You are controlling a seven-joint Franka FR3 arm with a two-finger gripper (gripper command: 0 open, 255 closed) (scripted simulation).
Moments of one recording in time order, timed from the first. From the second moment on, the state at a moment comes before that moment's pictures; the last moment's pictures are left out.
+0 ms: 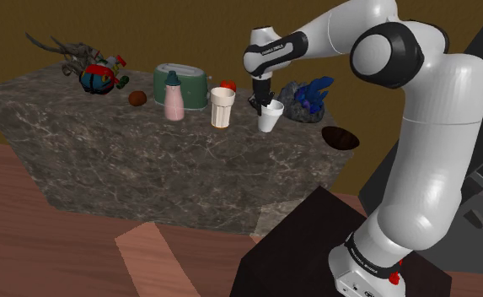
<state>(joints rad) -0.10 0.40 -0.15 -1.67 -0.14 1.98 0.00</state>
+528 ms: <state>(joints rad) -0.10 0.37 -0.15 -1.60 -0.14 1.89 -0.02</state>
